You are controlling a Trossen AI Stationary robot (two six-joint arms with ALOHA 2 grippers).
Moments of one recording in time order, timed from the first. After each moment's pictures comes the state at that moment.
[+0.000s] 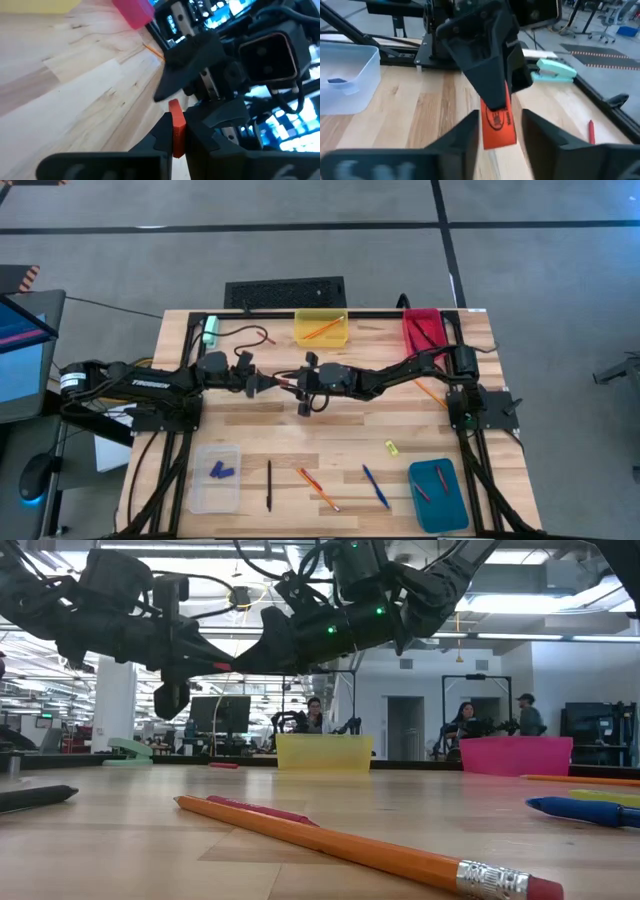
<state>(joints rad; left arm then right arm) 0.32 1.07 0.17 0.71 0.28 -0.87 -0.04 2.03 1.19 0.64 0.13 -0.11</state>
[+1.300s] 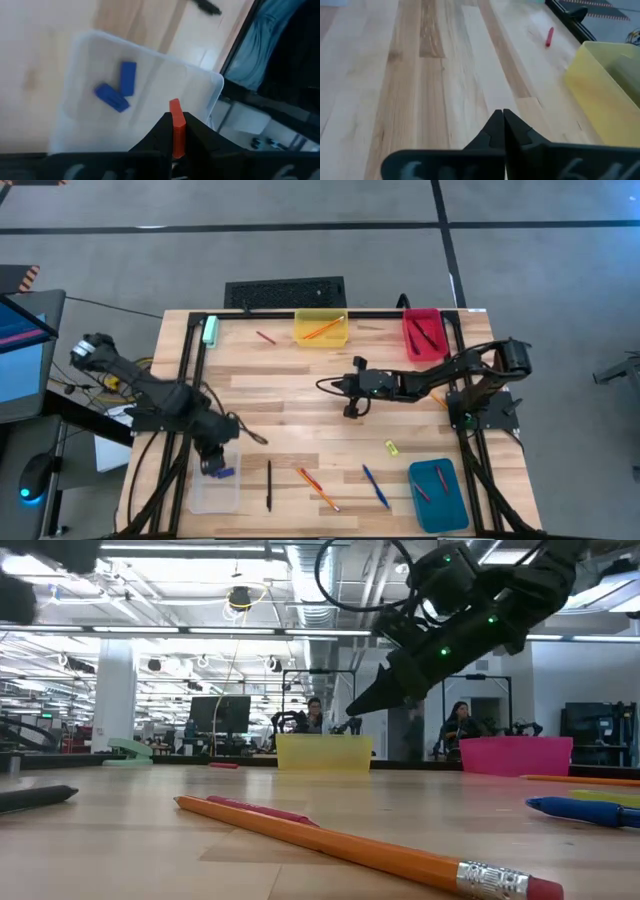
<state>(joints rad) -0.49 1.07 0.84 -0.93 0.39 -0.99 -0.03 1.65 0.68 0.50 0.26 -0.08</state>
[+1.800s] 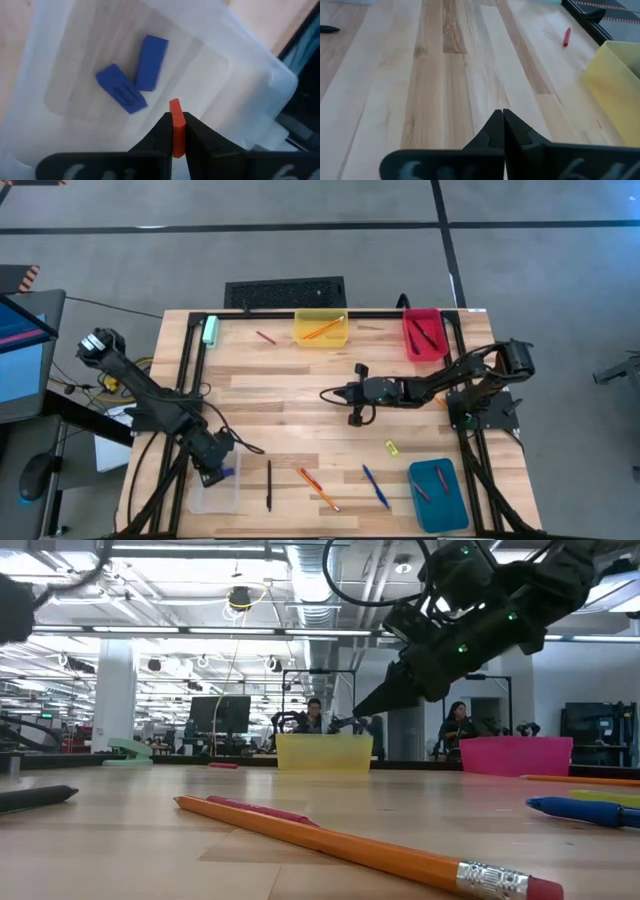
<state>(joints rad) -0.71 1.10 0.57 -0.62 0.30 -1.31 0.03 1.63 0.63 0.52 0.26 -0.06</state>
